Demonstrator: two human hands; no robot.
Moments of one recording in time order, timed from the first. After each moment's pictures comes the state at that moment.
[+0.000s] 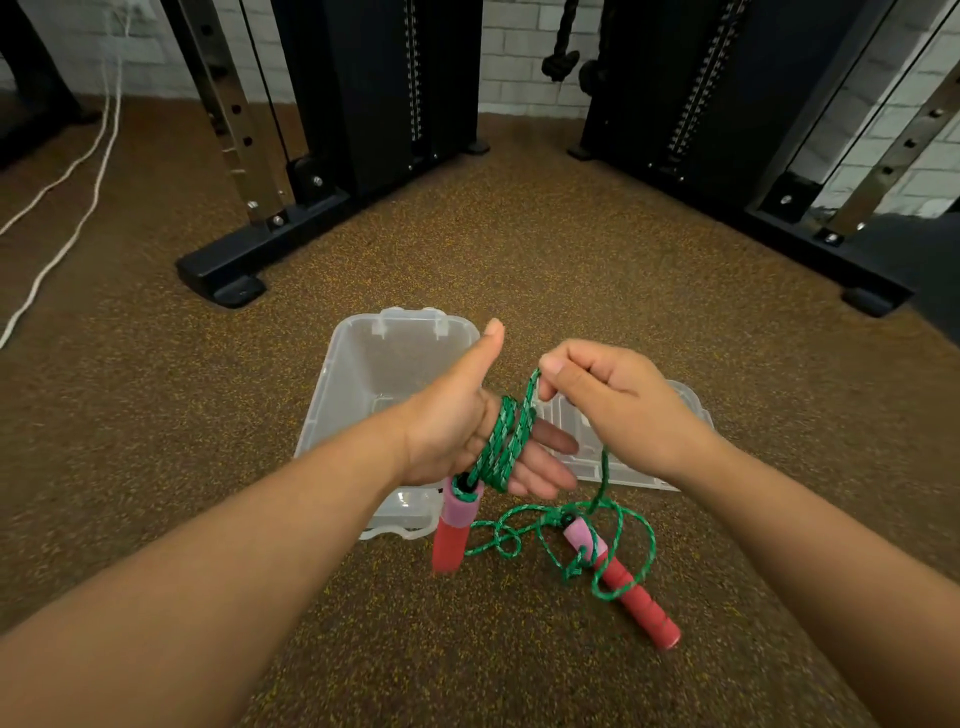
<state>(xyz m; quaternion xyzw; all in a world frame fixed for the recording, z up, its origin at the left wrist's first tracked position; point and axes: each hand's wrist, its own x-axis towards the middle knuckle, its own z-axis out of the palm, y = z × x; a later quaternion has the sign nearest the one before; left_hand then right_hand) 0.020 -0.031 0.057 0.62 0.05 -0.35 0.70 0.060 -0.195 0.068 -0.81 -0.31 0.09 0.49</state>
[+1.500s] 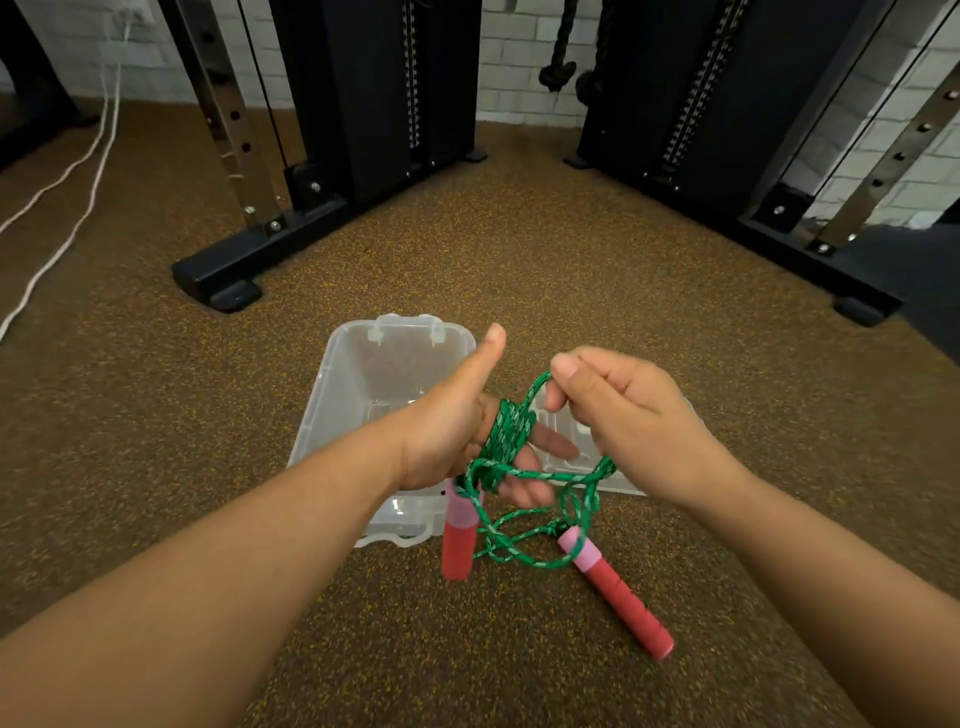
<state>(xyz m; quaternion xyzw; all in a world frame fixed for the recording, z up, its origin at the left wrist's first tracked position) 0.024 -0.030 0.055 0.64 0.02 -0.35 0.68 0.037 -0.197 0.088 -0.76 -0.27 0.12 0.58</state>
